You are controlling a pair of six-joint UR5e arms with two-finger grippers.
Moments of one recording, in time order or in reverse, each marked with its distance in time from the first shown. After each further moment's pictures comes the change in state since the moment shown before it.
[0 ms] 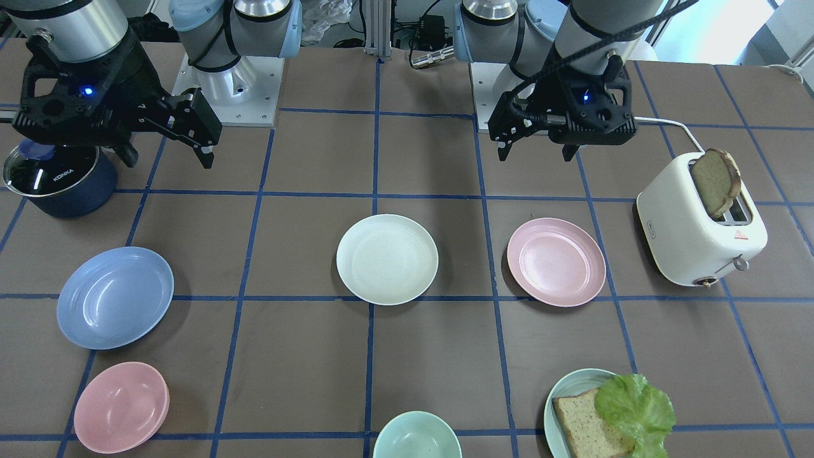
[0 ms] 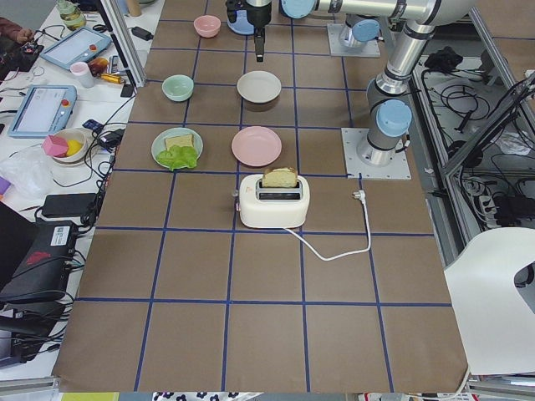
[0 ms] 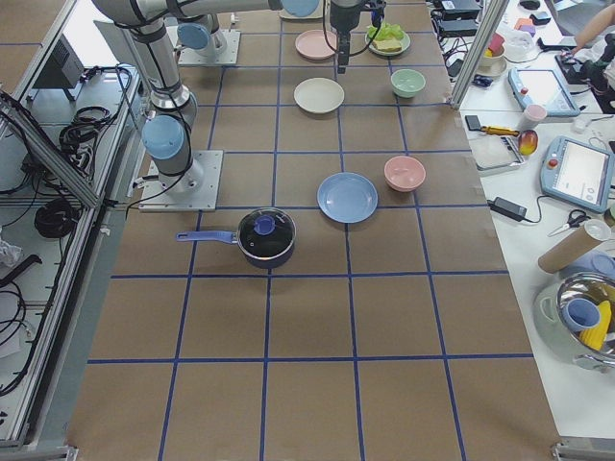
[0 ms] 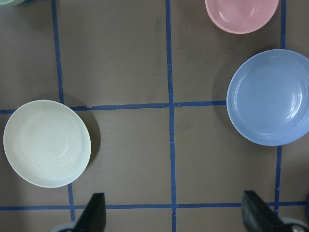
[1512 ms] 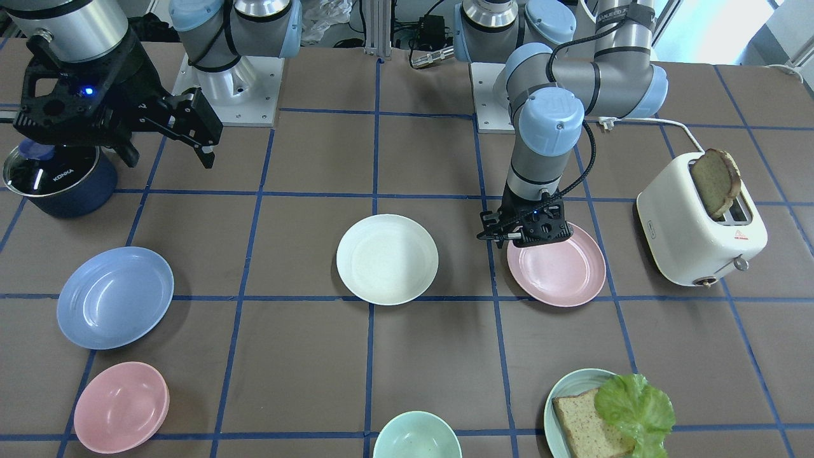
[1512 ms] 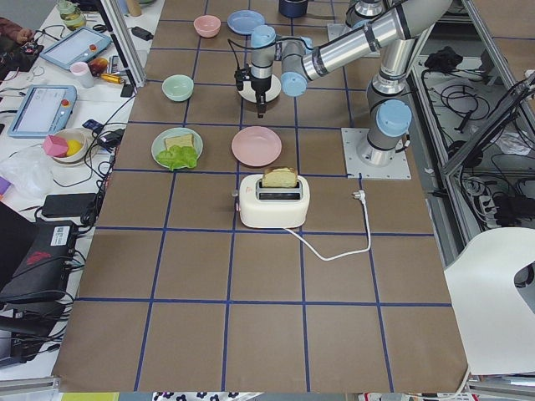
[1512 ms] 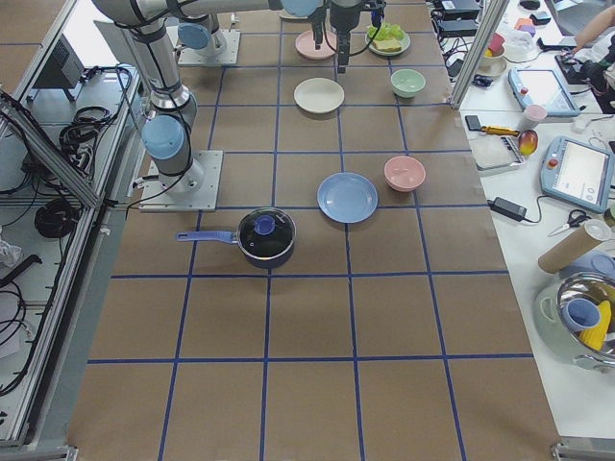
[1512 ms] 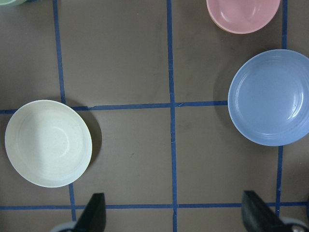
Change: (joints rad) left arm 0.004 -0.164 -0.473 0.677 0.148 -0.074; right arm 0.000 0.000 0.000 0.000 0.004 -0.001
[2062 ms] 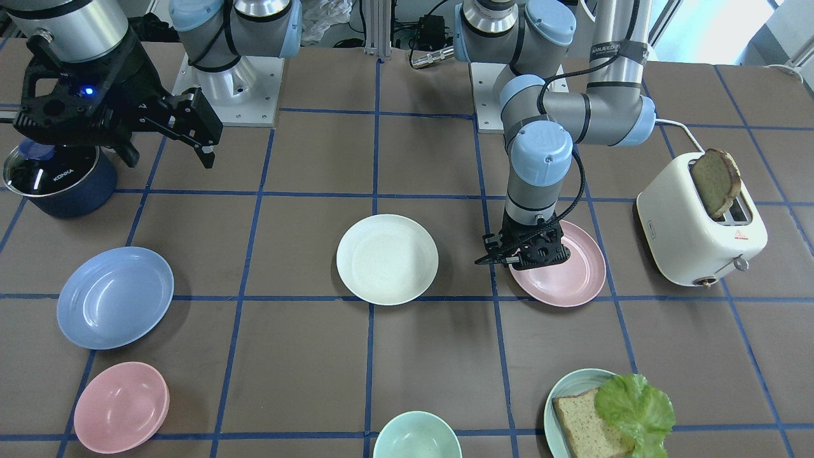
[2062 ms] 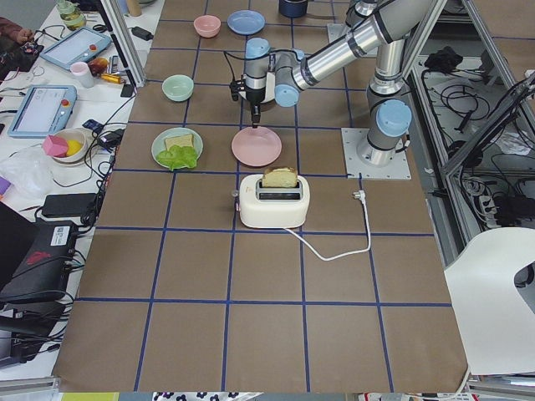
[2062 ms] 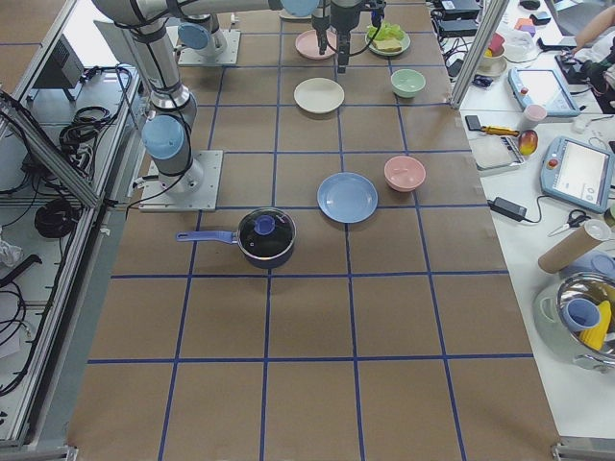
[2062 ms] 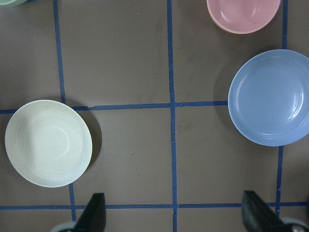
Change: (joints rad) left arm 0.001 -0.105 0.000 0.120 0.039 0.013; right arm 0.000 0.000 0.000 0.000 0.000 -0.001
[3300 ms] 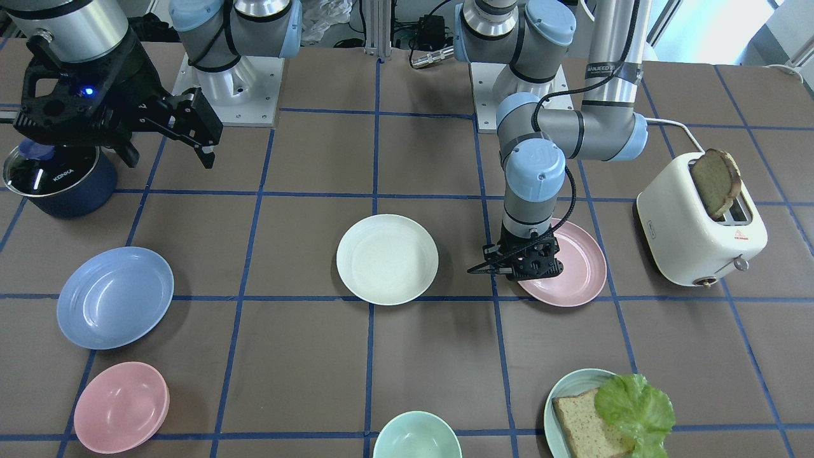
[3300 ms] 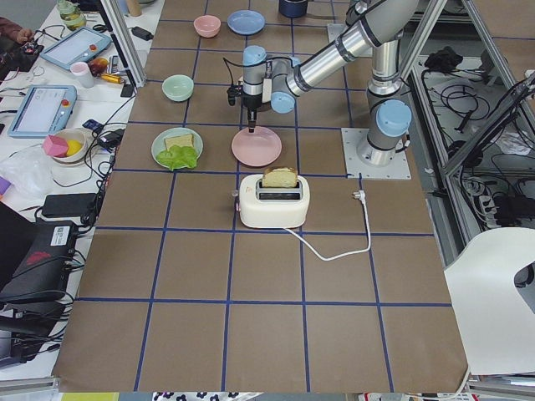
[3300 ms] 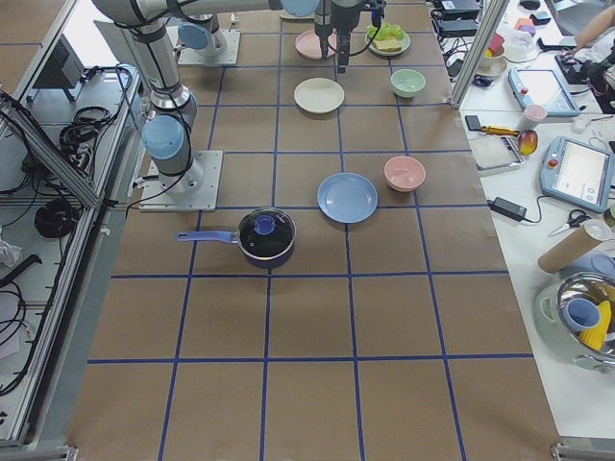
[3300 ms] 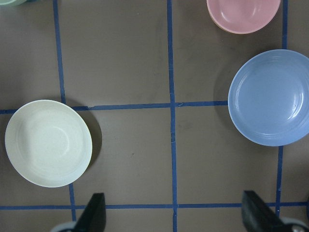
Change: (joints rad) left arm -0.001 -0.054 0.000 0.056 0.019 0.072; right arm 0.000 0.000 0.000 0.000 0.000 0.000
